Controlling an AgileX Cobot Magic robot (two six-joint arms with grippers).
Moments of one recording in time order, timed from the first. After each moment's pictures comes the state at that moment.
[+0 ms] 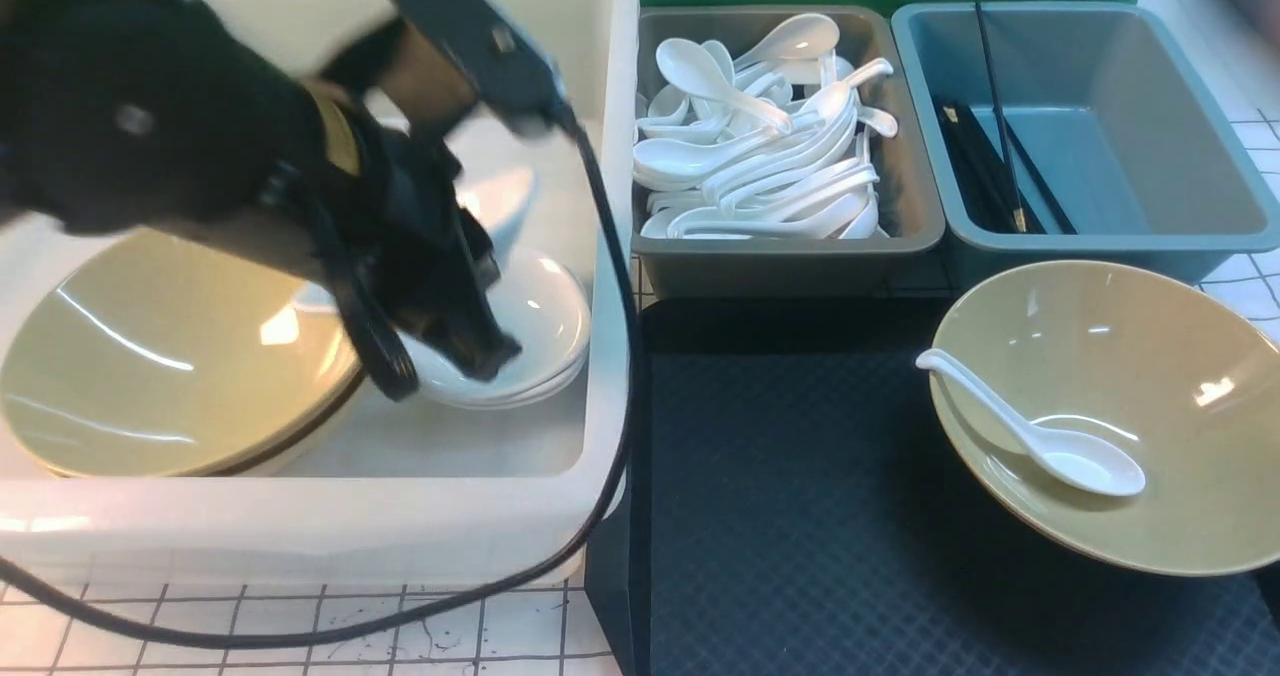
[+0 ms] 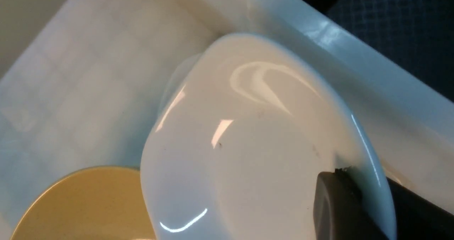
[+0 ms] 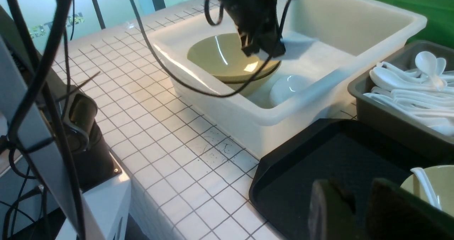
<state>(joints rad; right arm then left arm) 0.29 0.26 -1.09 0.50 1.15 -0.24 -0.57 1.35 -1.16 0.14 0.81 0.43</state>
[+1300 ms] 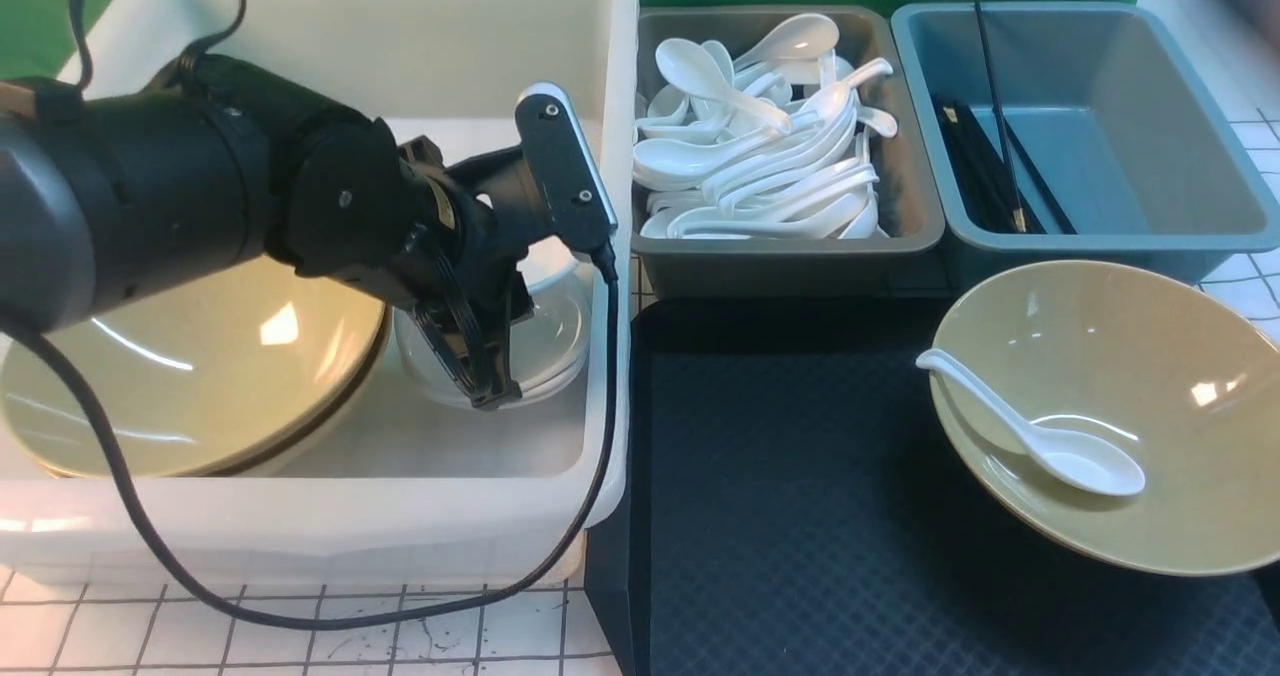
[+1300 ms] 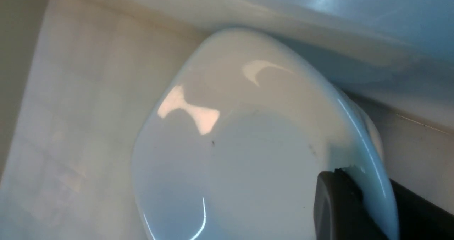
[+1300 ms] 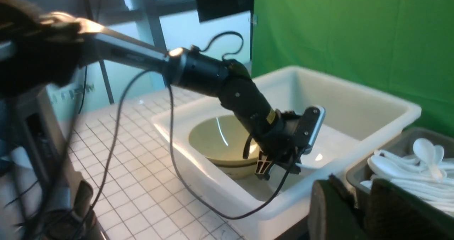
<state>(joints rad) 0.29 0.46 -1.15 0.62 0.91 -0.37 -0.48 1.60 -1.12 0.11 0.53 0.83</state>
